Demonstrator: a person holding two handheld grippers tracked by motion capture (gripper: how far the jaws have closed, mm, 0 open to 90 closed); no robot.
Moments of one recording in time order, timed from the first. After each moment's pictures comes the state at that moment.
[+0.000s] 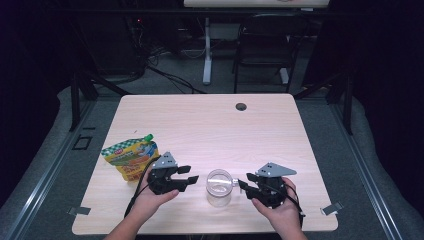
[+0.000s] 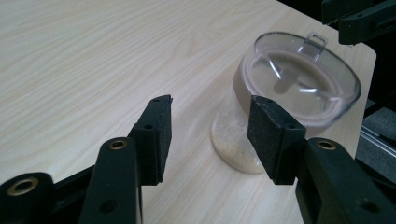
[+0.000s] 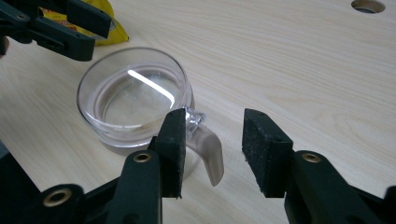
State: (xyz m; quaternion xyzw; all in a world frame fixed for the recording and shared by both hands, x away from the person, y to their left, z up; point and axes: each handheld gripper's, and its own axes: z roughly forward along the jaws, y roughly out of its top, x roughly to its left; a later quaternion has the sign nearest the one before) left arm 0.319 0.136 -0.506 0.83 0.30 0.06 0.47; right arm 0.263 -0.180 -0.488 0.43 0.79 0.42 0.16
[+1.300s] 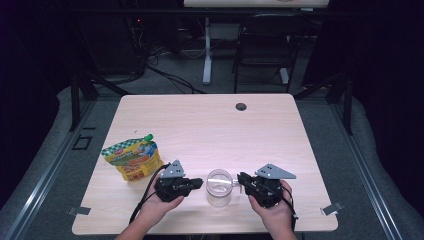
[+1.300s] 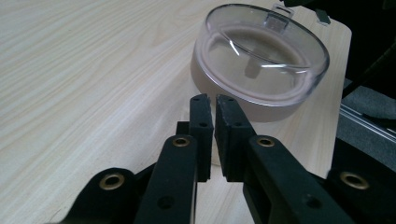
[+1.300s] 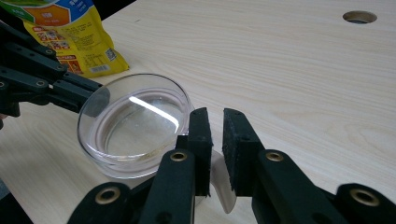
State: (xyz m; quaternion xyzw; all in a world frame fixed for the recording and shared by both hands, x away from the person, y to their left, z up) left arm 0.302 0.120 -0.524 0.85 0.26 0.04 0.46; right arm 0.263 -0.172 -0.501 0.45 0.74 0.46 0.17
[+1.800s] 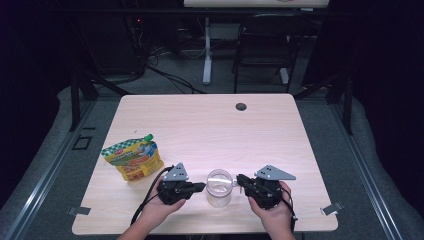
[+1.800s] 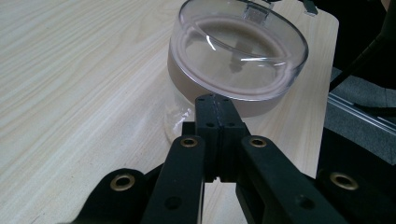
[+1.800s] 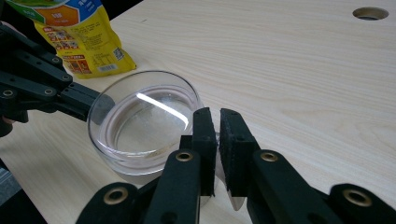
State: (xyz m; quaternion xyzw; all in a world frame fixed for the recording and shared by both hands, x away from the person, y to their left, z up) left arm 0.297 0.115 -0.524 0.86 0.24 0.03 0.45; right arm 0.260 -0.171 -0.503 0.45 0.74 0.47 0.16
